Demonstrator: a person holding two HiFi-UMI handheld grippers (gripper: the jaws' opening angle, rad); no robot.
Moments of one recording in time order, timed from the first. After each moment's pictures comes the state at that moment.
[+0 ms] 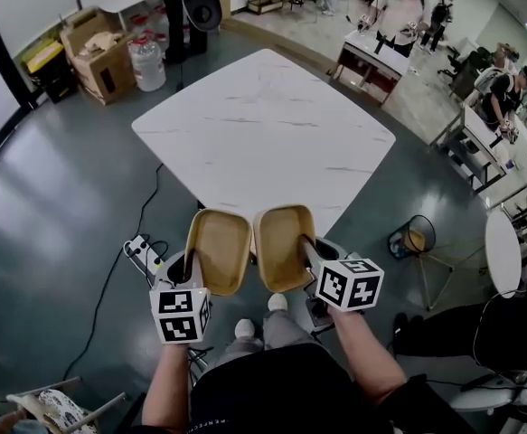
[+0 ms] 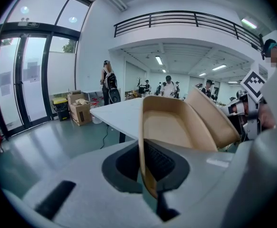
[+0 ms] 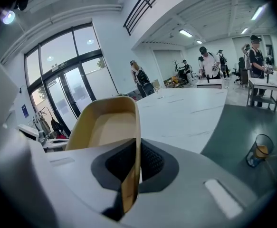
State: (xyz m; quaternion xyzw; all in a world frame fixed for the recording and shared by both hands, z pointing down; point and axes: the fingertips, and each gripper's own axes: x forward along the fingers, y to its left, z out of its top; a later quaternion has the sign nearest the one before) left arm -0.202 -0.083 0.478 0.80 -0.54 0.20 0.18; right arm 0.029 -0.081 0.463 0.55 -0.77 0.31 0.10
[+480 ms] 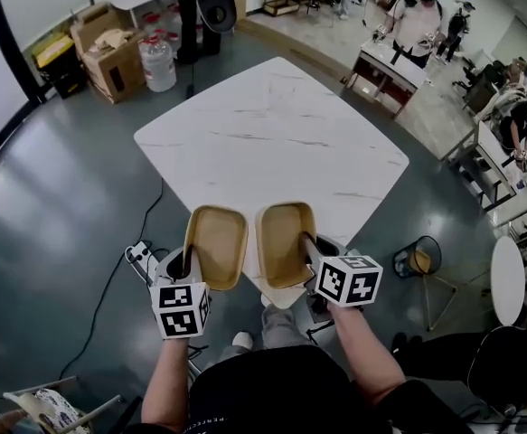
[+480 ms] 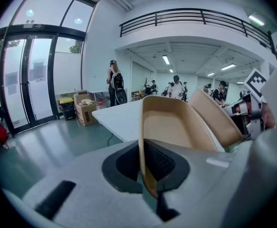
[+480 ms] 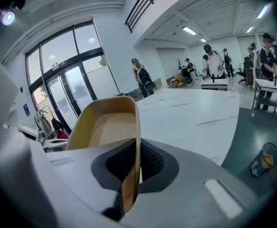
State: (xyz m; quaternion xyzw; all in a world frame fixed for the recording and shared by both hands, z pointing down) left arm -0.200 -0.170 0.486 0.77 -0.57 0.19 0.18; right arm 0.041 -0.179 0.471 0.54 -0.78 0.31 0.12
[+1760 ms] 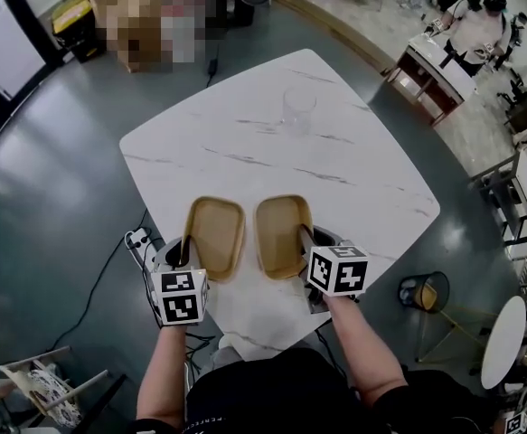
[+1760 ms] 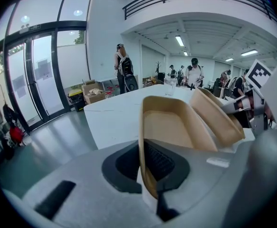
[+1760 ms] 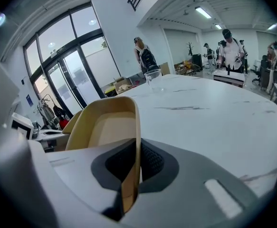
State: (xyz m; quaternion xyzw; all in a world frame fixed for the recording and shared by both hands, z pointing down) left arm -0.156 -0.338 0.542 0.70 -0.62 0.27 0.23; right arm 0.087 -0.383 0.544 0.47 -0.79 0.33 0.21
